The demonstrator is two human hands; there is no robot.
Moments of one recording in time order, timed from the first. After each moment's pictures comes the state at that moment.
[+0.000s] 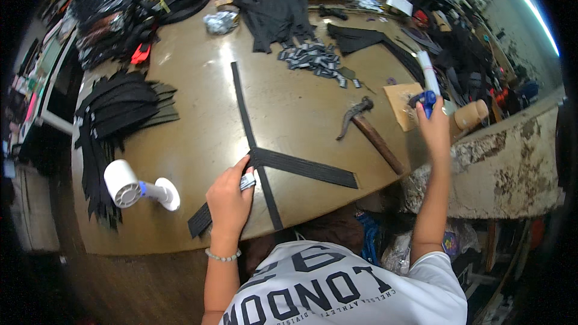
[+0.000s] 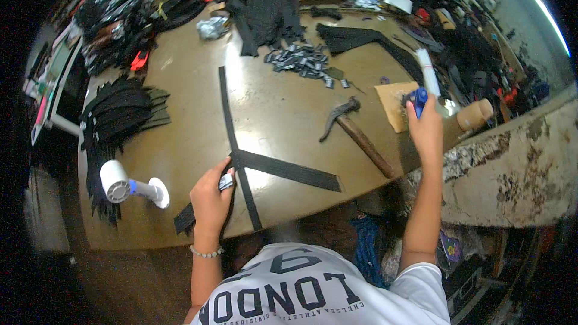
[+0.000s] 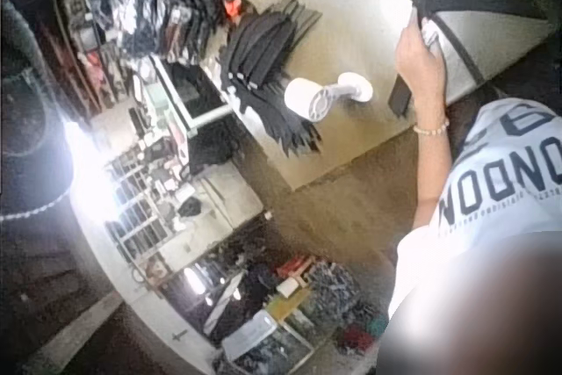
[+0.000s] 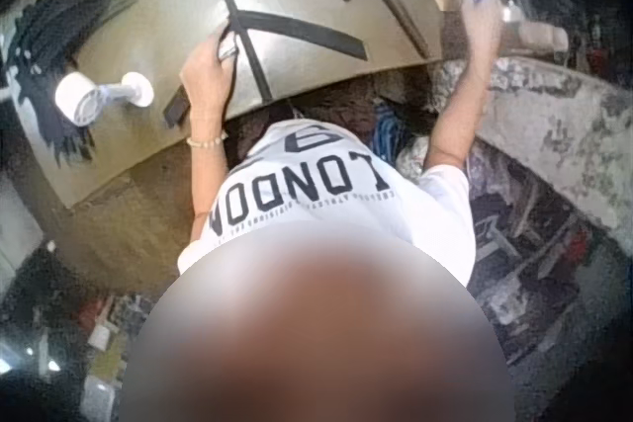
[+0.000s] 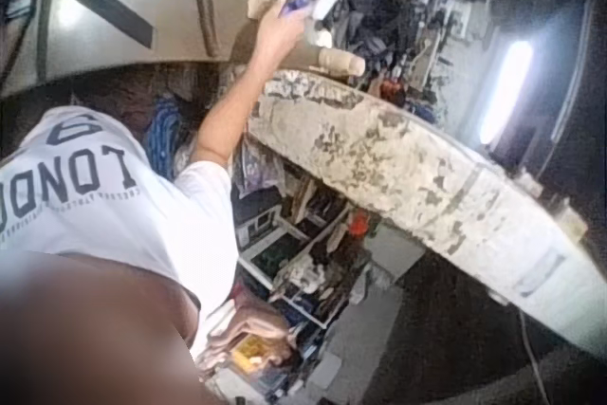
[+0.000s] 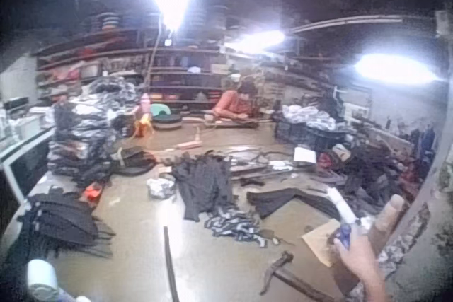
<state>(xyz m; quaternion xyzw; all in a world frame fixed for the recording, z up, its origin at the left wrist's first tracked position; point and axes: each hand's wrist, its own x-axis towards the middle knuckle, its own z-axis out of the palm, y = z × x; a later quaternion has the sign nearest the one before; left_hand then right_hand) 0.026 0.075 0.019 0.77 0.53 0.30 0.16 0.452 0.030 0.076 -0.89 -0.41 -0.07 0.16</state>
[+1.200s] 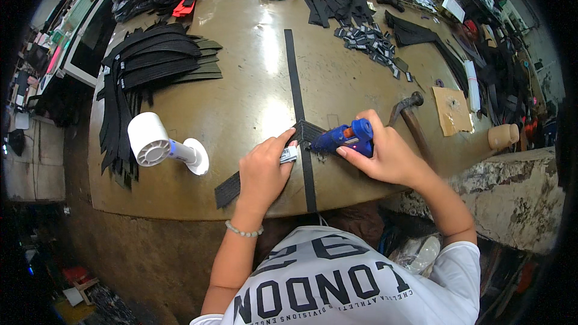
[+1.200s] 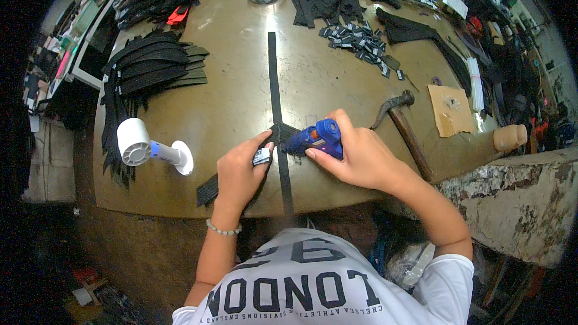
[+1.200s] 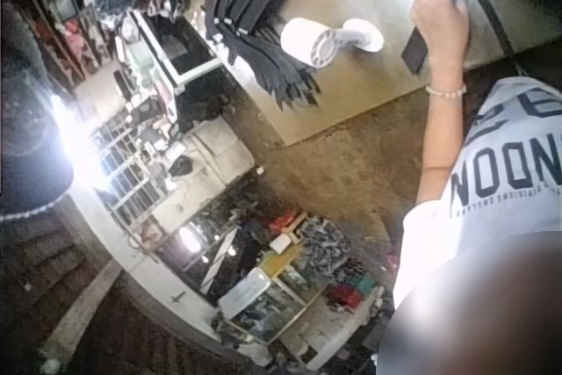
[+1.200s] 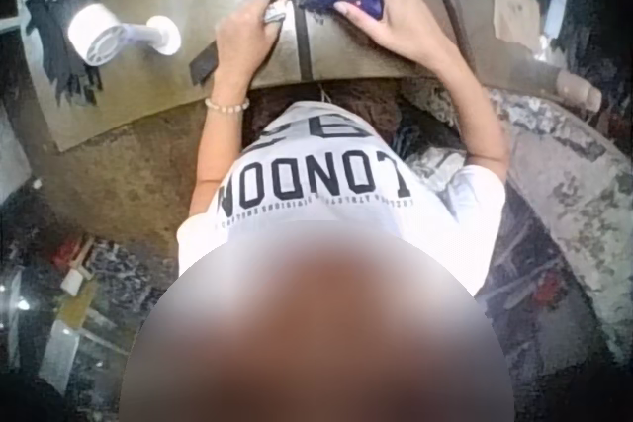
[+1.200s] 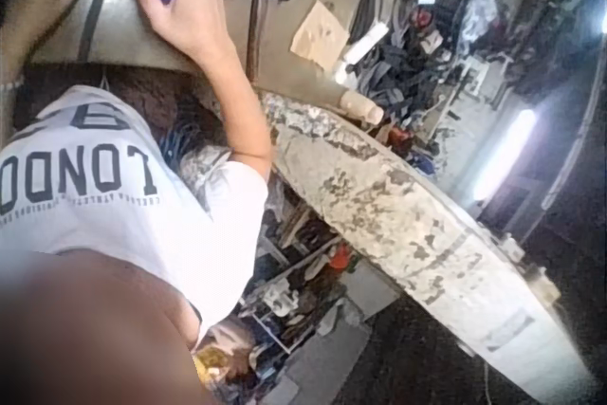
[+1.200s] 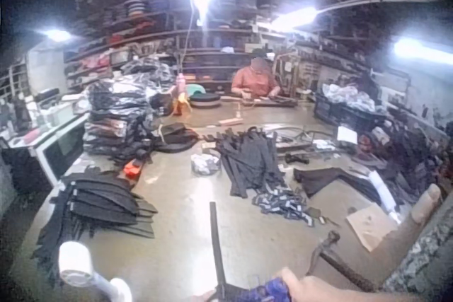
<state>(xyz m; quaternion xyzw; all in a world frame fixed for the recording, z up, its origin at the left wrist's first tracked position) 0.019 0.078 0.009 0.78 0.51 0.32 0.16 0.254 0.066 0.087 -0.57 -0.73 0.32 0.20</state>
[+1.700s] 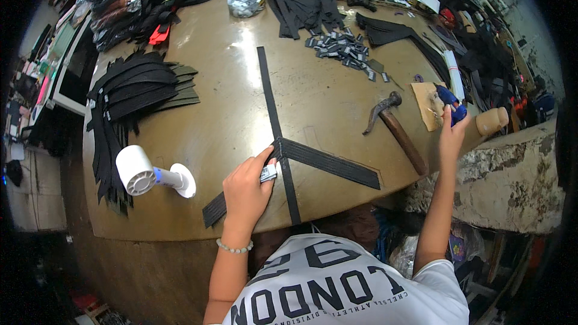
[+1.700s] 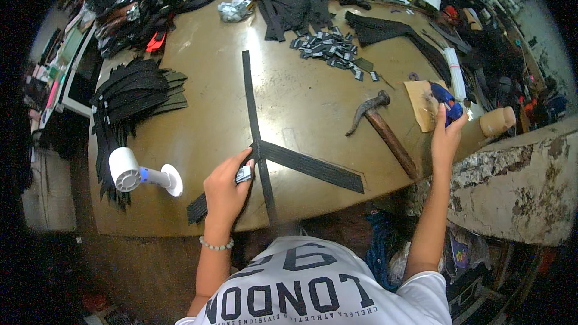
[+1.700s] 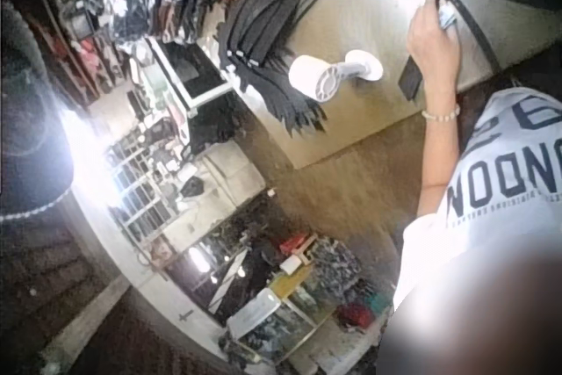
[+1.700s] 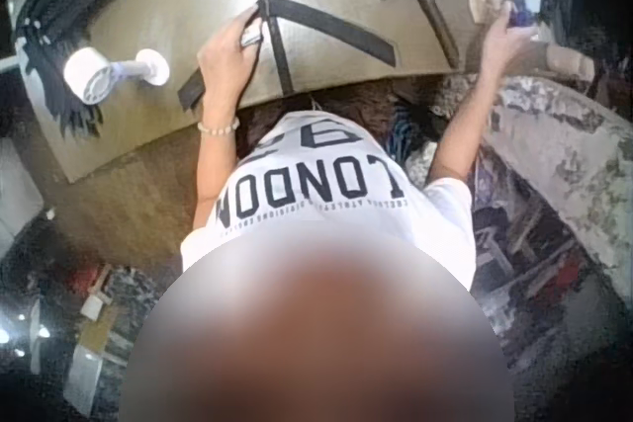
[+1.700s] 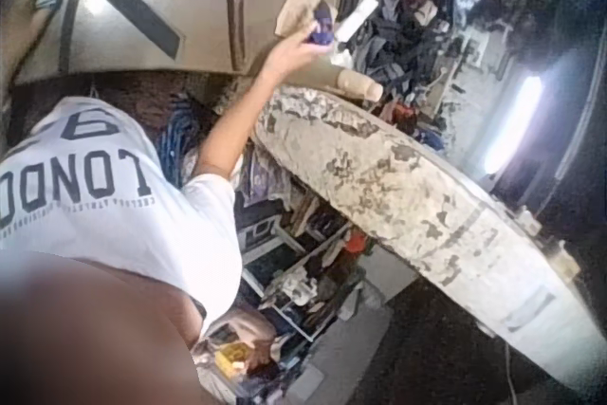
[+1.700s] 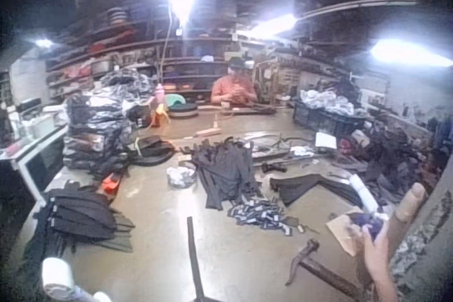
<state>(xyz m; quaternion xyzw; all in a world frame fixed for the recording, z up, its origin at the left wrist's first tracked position) 0.022 0.078 0.014 0.78 0.51 0.32 0.16 0.446 0.028 0.036 -0.82 -0.38 -0.07 0.41</state>
